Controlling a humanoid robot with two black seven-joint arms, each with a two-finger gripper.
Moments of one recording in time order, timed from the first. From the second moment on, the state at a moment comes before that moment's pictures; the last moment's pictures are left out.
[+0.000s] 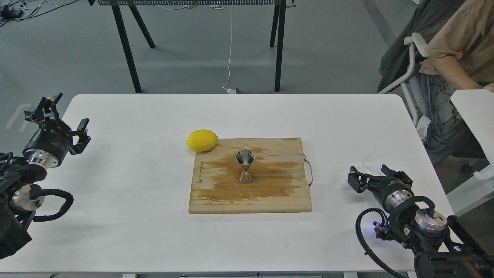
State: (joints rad) left arm -0.55 0.44 -0.82 -0.40 0.24 -0.49 -0.49; right arm 0.16 -0.15 1.33 0.98 0.49 -0.09 -0.05
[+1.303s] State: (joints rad) left arm -0.56 0.46 -0.82 -0.38 0.23 -0.49 -0.49; right arm 0.33 -0.34 1.32 0.93 0.19 0.48 -0.15
